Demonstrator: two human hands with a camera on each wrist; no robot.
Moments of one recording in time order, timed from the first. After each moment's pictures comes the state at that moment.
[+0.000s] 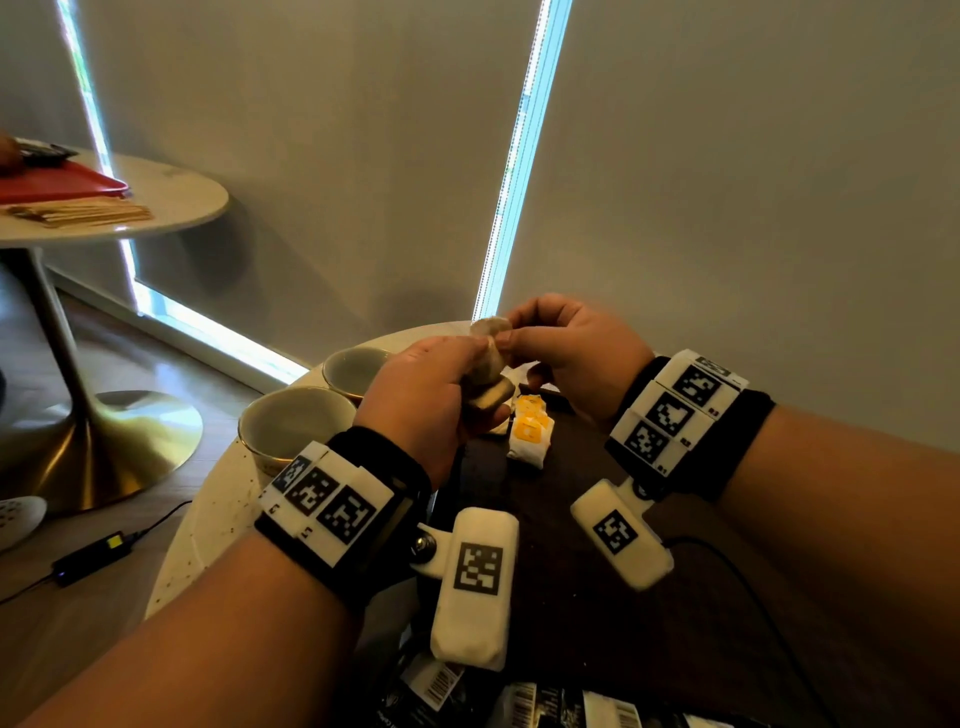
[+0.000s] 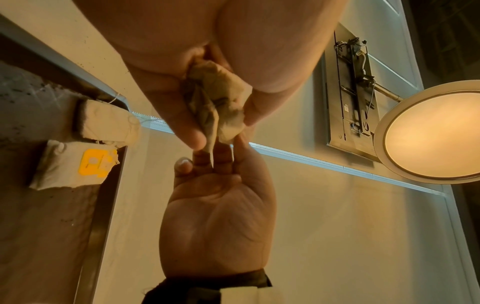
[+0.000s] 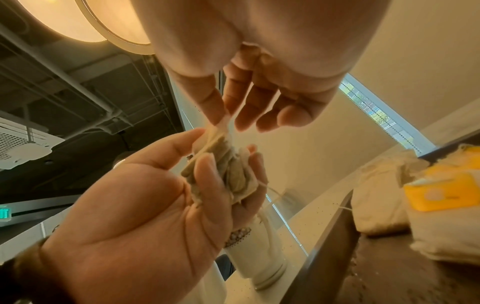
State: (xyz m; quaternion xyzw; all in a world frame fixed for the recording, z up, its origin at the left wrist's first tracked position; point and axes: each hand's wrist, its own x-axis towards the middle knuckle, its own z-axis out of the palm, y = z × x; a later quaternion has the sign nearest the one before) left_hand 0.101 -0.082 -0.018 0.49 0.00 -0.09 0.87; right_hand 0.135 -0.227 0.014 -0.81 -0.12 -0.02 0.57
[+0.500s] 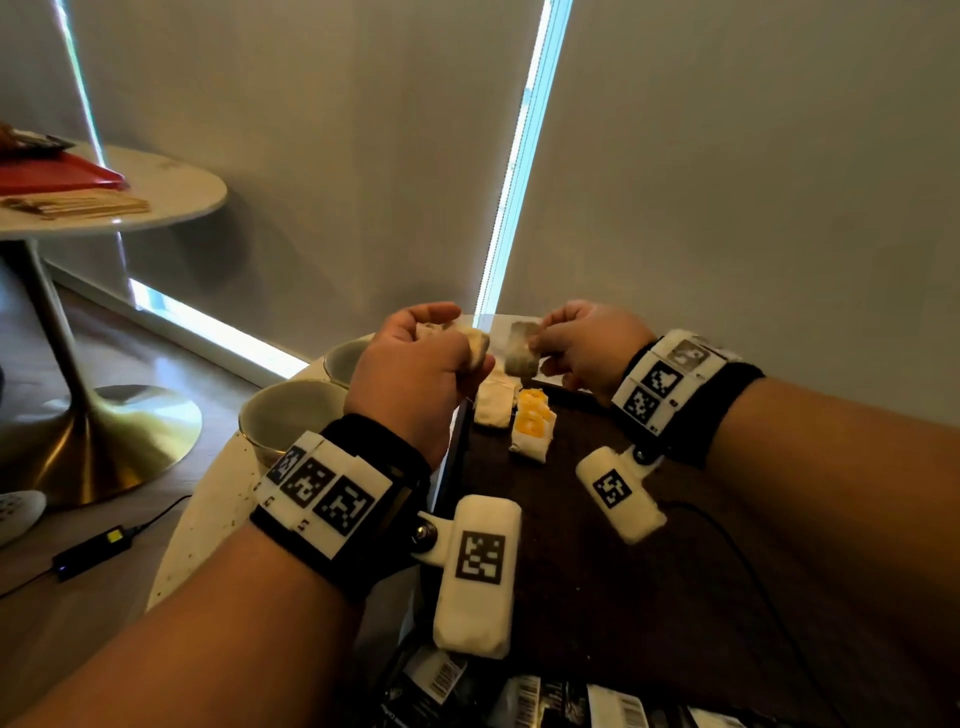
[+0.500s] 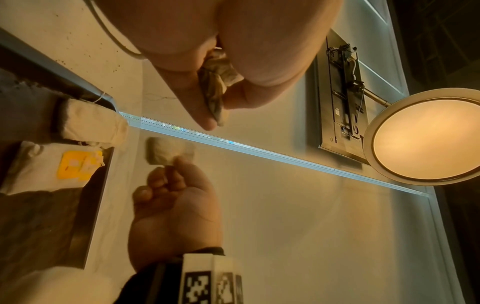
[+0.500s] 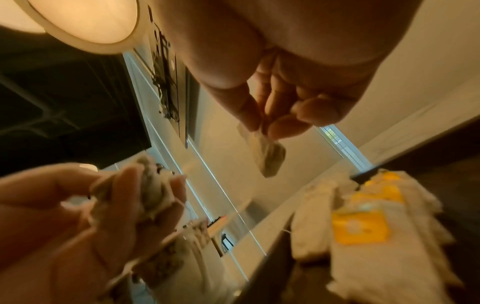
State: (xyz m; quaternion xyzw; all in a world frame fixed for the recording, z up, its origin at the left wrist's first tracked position) left_hand 0.109 -0.076 -0.020 0.44 0.00 0.02 0.90; right_hand 0.161 -0.243 0.009 -0.87 0.07 -0.05 0.49
